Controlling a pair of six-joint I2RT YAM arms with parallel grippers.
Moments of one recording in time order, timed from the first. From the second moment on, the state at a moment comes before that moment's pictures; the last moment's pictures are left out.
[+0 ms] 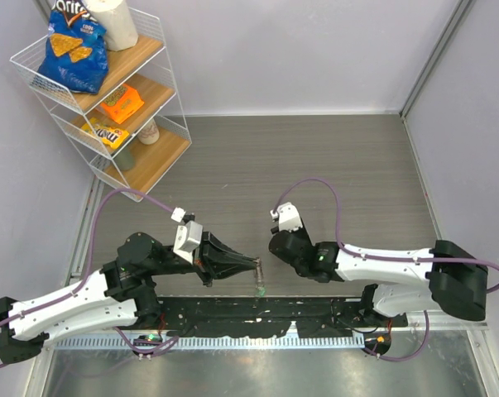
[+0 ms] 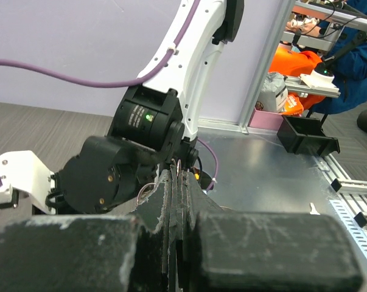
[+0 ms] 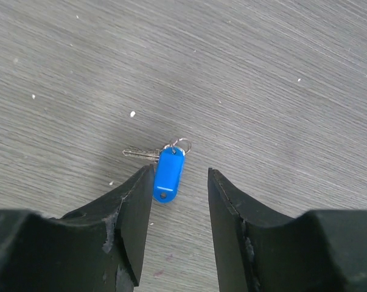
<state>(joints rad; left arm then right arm) -1.16 0.60 0.61 0.24 0.40 -0.26 1.16 1.27 0.61 -0.22 0.75 0.43</state>
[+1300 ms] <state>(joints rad) -1.16 0.51 0.60 0.22 0.40 -0.25 1.03 1.51 0.71 -0.27 0.70 0.90</state>
